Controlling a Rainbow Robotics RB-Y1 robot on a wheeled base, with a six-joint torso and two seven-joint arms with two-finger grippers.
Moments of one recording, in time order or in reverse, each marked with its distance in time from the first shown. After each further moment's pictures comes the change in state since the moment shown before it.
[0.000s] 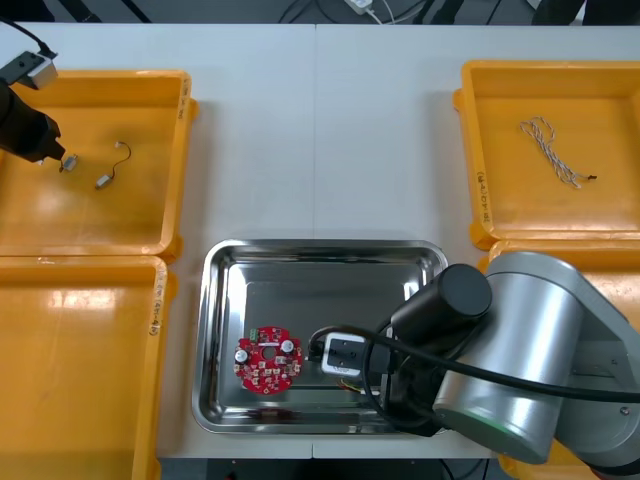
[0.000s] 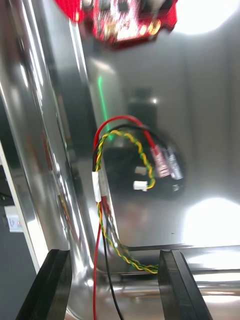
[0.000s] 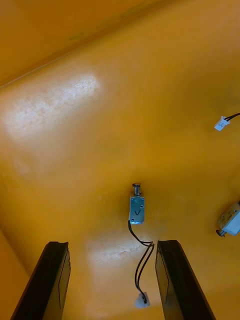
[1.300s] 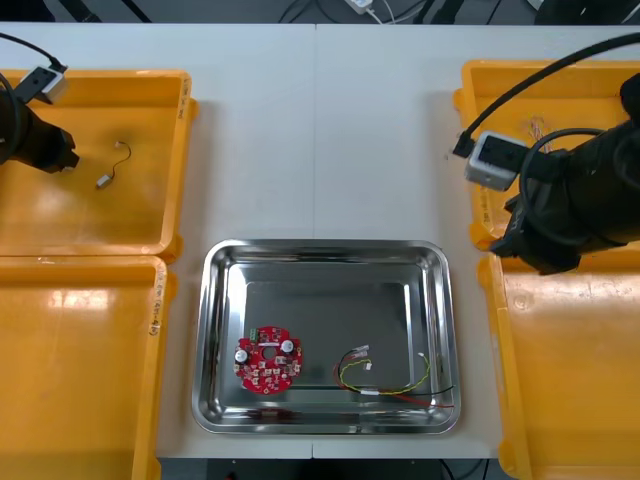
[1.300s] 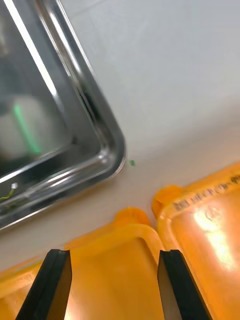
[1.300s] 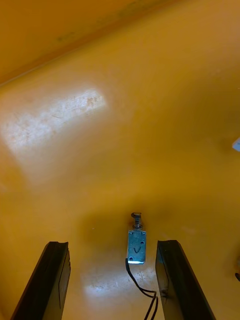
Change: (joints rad) right arm -0.207 -0.282 -0.616 0.083 -0.507 0.002 -0.034; left arm 0.063 -0.031 -0.002 0.010 0.000 -0.156 0.000
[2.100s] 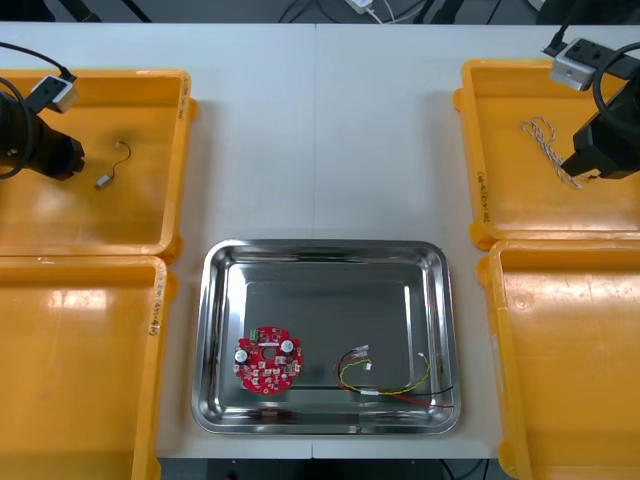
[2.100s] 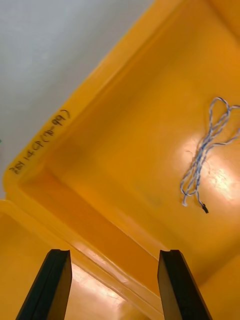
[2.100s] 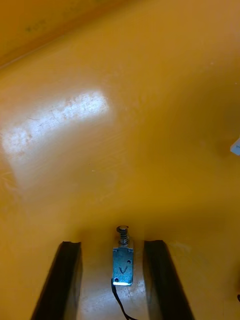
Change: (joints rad) right arm -0.197 -0.070 -0.072 0.460 0.135 0.000 0.031; left arm 0.022 -0.014 -0.022 0.000 0.002 -0.057 0.000
